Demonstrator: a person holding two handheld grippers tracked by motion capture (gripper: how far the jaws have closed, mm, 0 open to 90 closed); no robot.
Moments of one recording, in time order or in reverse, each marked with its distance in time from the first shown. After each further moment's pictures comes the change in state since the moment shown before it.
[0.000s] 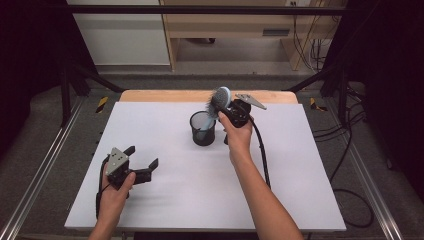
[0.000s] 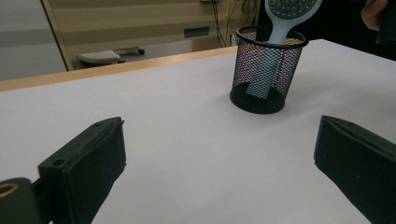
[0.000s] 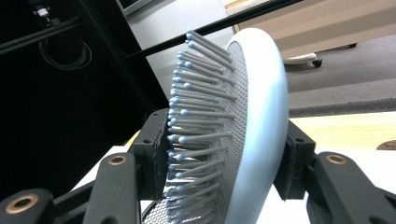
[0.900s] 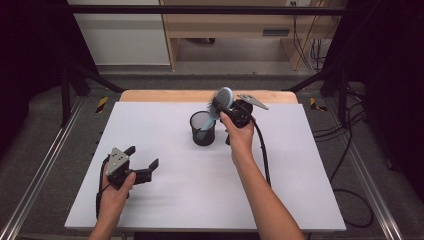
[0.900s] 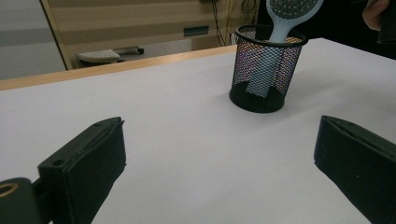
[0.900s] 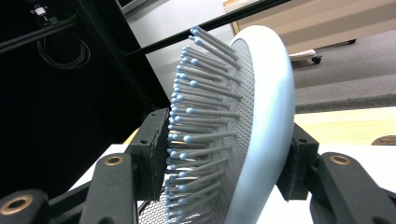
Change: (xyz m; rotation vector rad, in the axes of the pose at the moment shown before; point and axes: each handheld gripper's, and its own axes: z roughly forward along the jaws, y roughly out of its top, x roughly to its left) left arm 0.000 0.000 0.000 0.003 -0.003 0.001; right arm -0.005 0.000 -0.002 0.011 -0.002 0.016
